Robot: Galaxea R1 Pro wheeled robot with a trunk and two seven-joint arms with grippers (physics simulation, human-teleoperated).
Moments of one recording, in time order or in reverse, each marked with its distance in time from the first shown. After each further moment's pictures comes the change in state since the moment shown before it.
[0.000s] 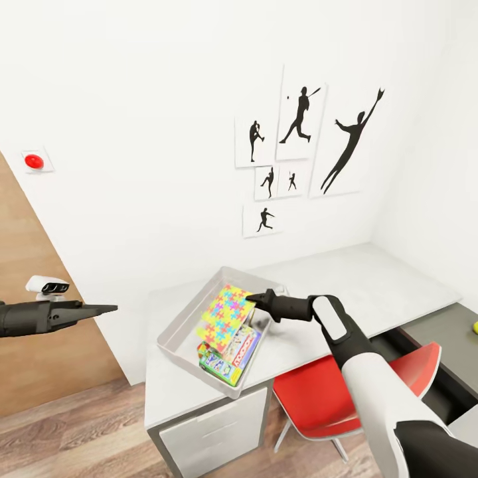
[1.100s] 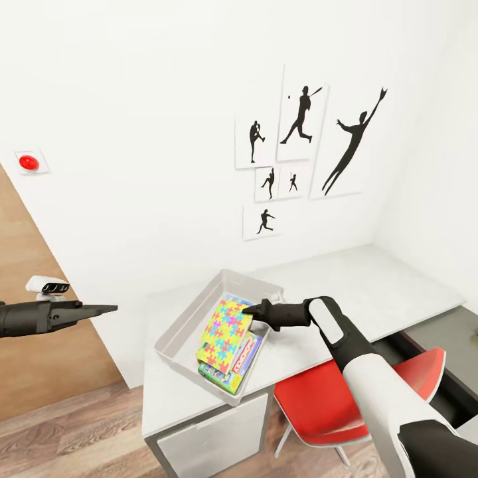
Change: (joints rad) left arm 0.000 0.000 0.000 0.000 0.000 0.000 0.000; right arm 0.003 -0.027 0.125 0.000 0.001 0.055 0.000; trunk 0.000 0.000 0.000
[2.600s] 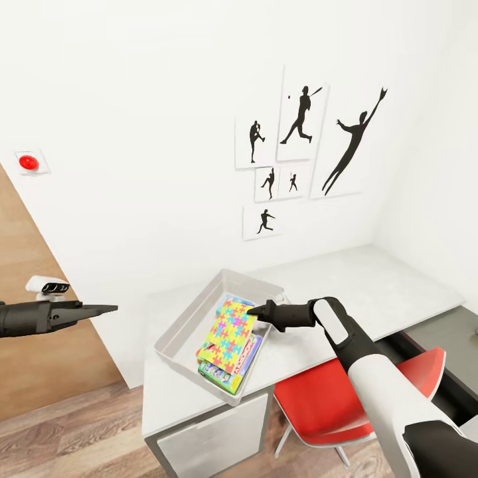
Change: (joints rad) left arm 0.000 0.000 0.000 0.000 0.000 0.000 0.000; right arm 0.002 -0.025 0.001 0.002 0.000 0.001 -0.001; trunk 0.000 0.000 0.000
